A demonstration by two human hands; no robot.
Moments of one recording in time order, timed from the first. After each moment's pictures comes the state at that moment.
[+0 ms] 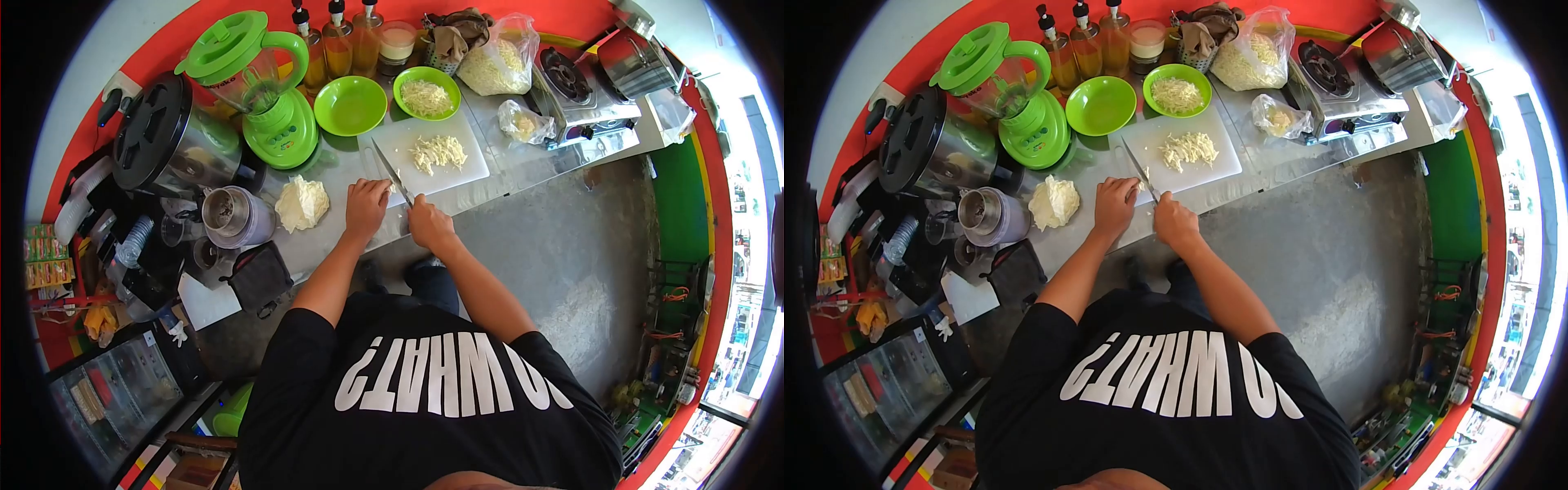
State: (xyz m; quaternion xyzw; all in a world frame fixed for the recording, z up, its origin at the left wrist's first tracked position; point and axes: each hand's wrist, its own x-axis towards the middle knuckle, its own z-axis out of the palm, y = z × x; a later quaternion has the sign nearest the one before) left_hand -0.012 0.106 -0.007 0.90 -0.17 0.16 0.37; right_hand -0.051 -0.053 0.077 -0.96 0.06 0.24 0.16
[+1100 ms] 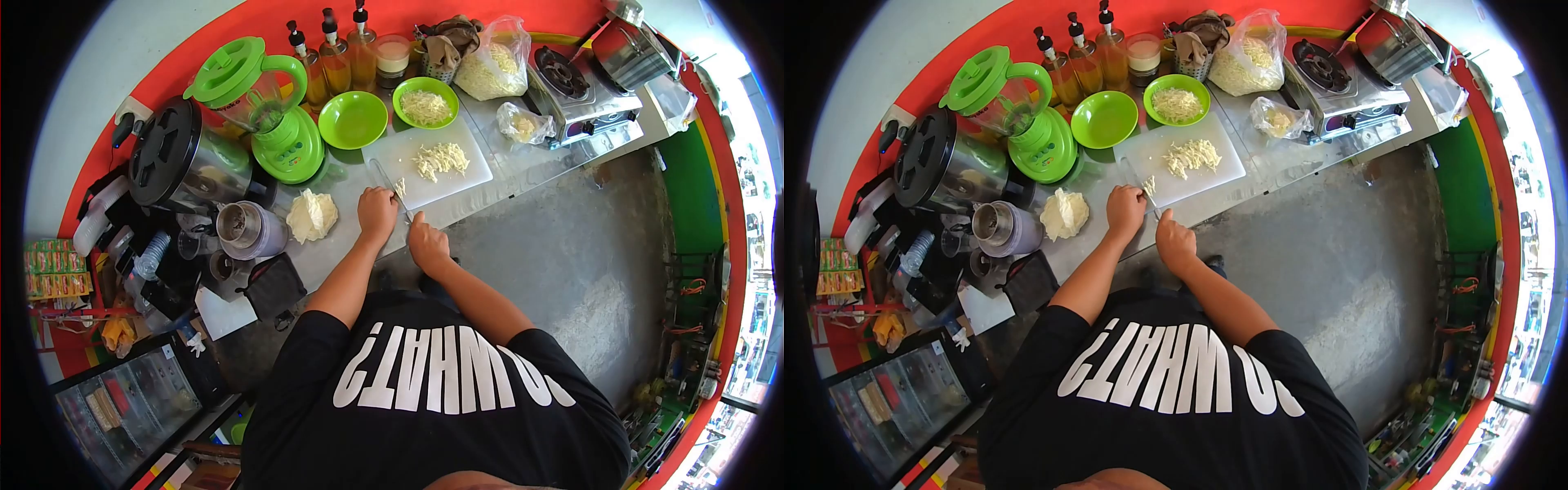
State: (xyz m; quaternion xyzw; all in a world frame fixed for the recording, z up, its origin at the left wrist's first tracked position) left_hand 0.001 0.089 0.000 0.94 -0.10 0.12 0.30; right_hand -0.079 -0.033 0.047 -0.97 0.05 0.19 0.14
